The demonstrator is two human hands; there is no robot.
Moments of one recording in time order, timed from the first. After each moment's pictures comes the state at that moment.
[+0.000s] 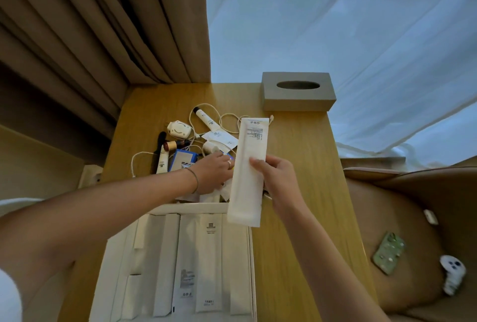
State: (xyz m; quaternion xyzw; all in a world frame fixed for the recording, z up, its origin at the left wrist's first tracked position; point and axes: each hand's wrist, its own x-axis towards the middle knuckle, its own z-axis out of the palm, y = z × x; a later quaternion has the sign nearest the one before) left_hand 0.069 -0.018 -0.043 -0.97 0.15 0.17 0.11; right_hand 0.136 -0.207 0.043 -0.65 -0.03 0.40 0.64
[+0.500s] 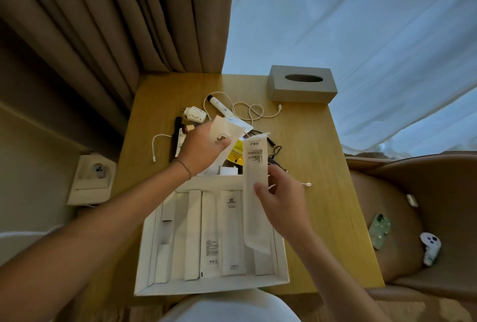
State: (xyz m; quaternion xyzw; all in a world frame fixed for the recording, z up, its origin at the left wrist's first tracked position) left_hand -0.020 -0.005 0.017 -0.83 -0.30 -0.14 -0.46; right_hand 0.014 -0.234 0.055 -0.85 -0.23 0.20 0.43
